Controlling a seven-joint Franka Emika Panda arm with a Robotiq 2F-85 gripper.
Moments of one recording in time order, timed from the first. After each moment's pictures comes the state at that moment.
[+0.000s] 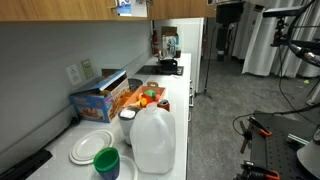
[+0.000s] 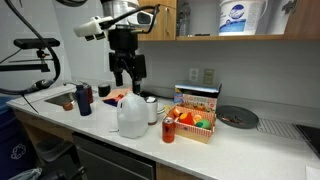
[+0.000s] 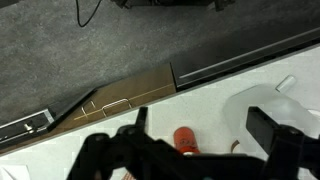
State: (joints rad) arm -0.01 -0.57 0.00 -2.50 -0.03 1.91 -0.02
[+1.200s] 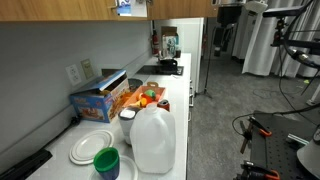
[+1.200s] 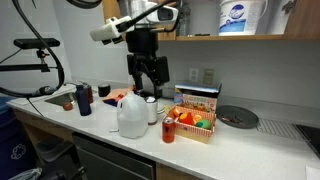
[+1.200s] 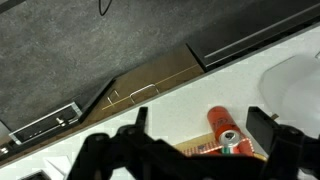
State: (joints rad) arm -0.08 -0.55 -0.09 -2.50 -0.10 2.02 -0.03
